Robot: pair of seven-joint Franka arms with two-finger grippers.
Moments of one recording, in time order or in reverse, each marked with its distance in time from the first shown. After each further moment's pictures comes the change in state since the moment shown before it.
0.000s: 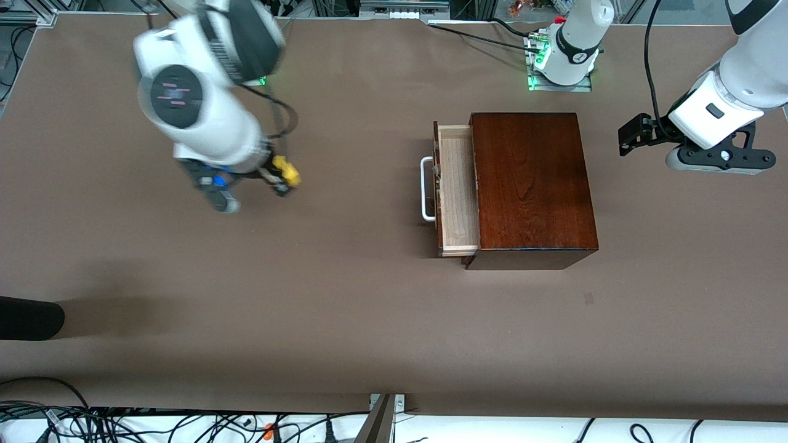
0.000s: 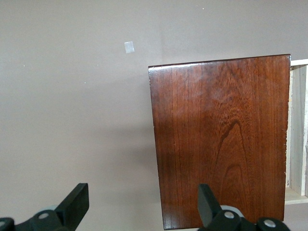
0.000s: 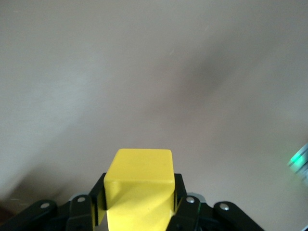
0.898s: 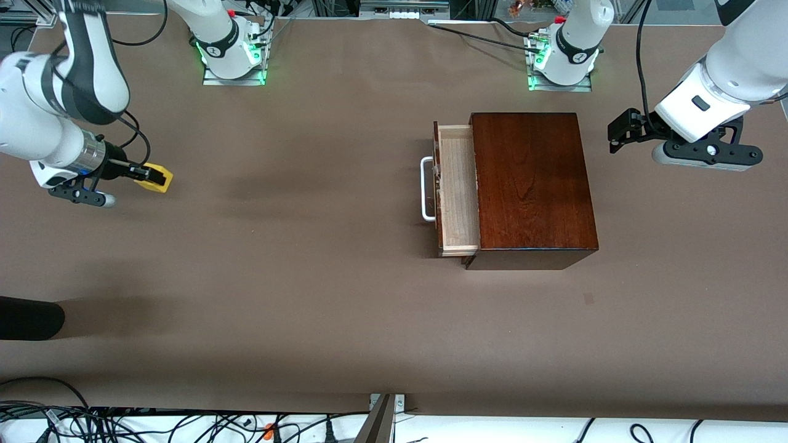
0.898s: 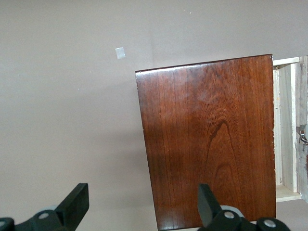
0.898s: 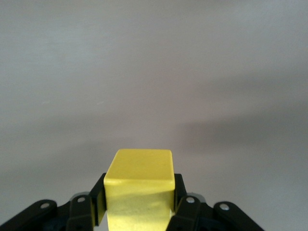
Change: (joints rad) left arm -0.030 0.002 -0.008 0.019 0.000 0.001 0.000; right arm -0.006 -0.142 -0.556 -0.624 -0.002 0.495 -1.212
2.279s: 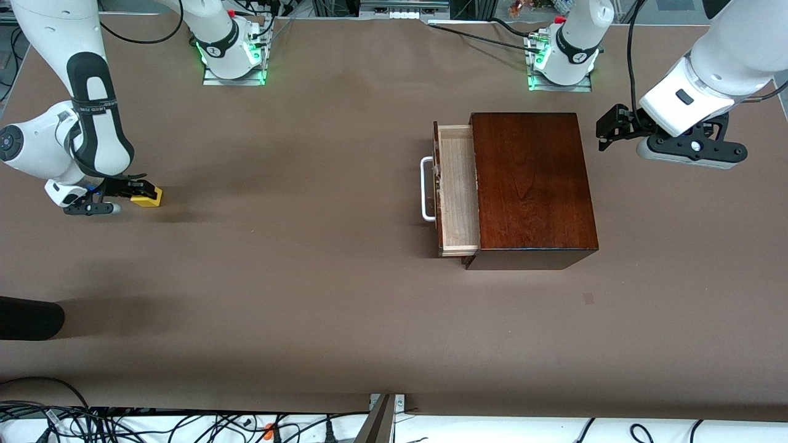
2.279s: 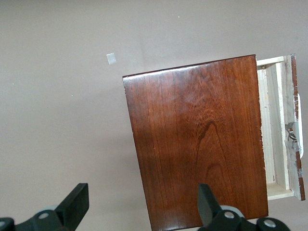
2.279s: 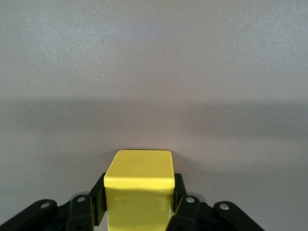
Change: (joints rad) left arm -0.040 0.007 0.002 0.021 0.000 0.000 -0.001; right arm -0.117 0.372 -0.044 -0.027 0.441 0.244 -0.697
